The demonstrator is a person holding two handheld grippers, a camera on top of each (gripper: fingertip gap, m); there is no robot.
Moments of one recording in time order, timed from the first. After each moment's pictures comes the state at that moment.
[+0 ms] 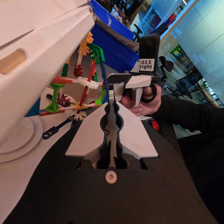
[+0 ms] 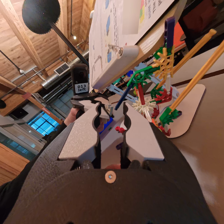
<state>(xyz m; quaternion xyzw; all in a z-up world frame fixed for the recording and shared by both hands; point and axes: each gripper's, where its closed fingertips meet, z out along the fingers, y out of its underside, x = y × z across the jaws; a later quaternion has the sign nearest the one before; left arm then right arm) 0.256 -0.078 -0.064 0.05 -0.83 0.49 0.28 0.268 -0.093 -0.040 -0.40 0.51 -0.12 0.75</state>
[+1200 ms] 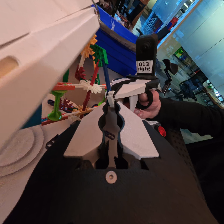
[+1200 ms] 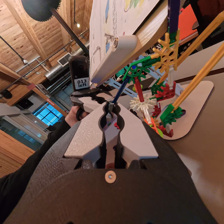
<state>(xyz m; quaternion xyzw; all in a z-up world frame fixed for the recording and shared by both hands) 0.258 -0.096 -0.071 0.05 -0.82 0.50 0.27 0.278 -0.088 -0.051 -0.43 0.50 -0.10 0.75</state>
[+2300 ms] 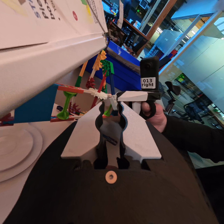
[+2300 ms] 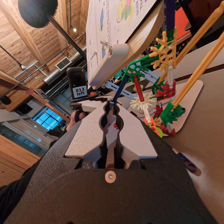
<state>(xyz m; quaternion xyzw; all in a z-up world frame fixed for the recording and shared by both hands) 0.266 -0.109 -0.060 0.10 -0.78 0.57 0.24 0.274 -0.101 -0.049 -0.42 0.51 -0.10 0.74</state>
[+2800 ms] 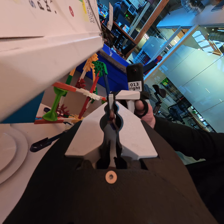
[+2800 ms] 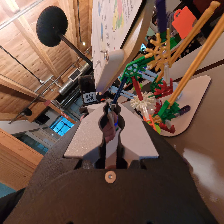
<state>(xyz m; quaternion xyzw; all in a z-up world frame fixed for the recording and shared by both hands) 0.258 -0.112 -0.055 0.10 -0.76 0.57 0.30 0.272 -0.108 -0.044 -0.37 0.51 -0.05 0.78</state>
